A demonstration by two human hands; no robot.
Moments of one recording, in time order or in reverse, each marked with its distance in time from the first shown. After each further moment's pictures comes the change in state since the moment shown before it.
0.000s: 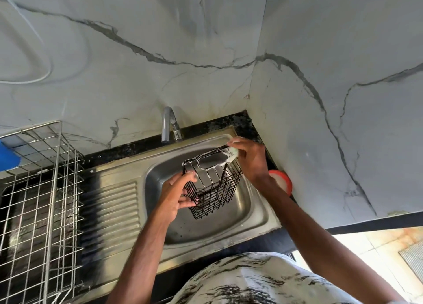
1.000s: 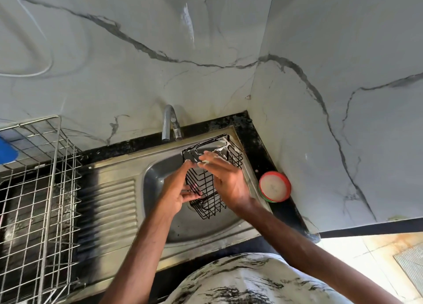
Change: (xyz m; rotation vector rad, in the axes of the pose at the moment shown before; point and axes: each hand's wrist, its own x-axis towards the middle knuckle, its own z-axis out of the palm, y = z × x) left_hand -0.003 0.020 0.018 -0.176 0.109 -0.100; right_hand -0.046 -0.059 0.027 0.008 -0.082 -0.373
